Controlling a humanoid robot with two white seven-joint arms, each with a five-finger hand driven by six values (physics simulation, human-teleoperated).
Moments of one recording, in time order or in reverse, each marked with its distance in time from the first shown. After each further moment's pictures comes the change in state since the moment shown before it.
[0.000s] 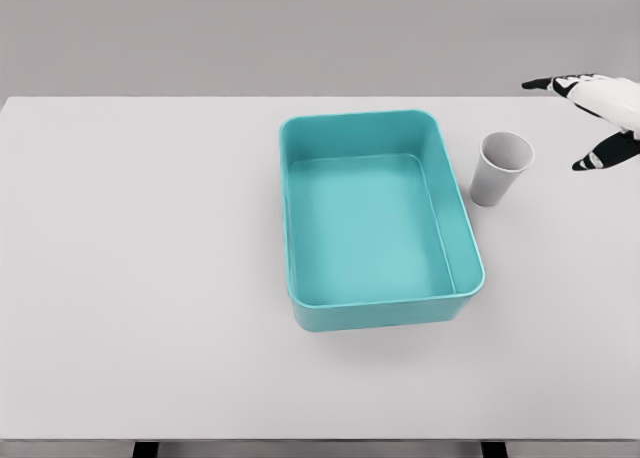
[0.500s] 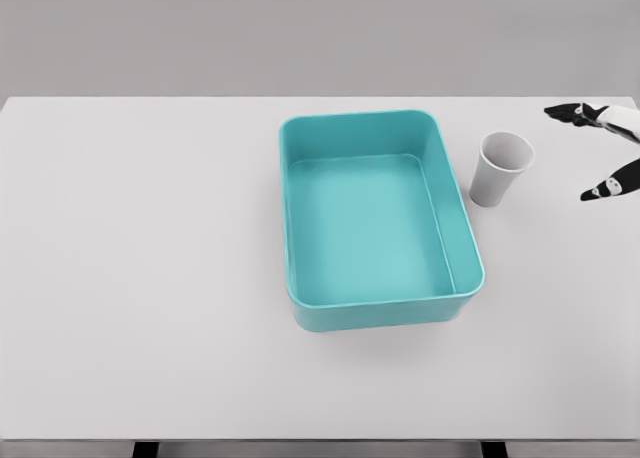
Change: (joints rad) left arm 0.000 0.000 0.000 0.000 0.000 0.000 0.000; right arm 0.018 0.013 -0.005 0.311 -0.435 -0.163 0.146
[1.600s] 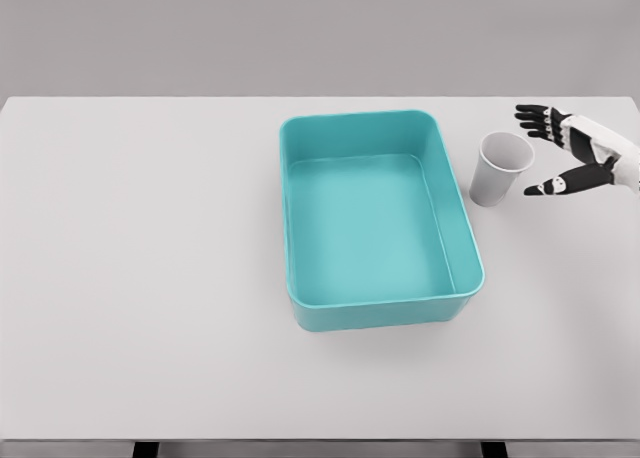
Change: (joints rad) left arm 0.000 0.000 0.000 0.000 0.000 0.000 0.000; right arm -0.038 0.264 -0.002 0.320 -0.182 -0.066 0.012
